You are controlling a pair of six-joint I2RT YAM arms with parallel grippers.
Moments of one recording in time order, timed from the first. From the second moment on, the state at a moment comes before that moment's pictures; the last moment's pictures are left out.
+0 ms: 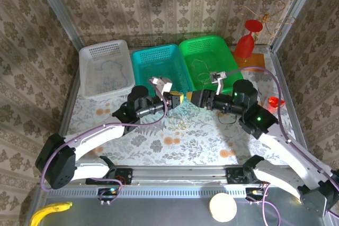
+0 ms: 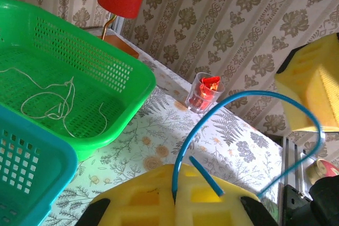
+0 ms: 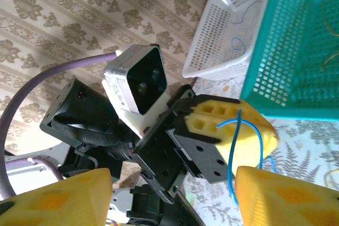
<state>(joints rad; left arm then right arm) -0.80 1.23 0.72 0.37 0.40 -0.35 0.55 0.91 0.86 -0.16 -0.48 0.79</state>
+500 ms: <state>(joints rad) -0.82 1.19 0.75 0.37 0.39 -0.44 0.55 0.87 0.54 -0.09 -0.36 0.47</state>
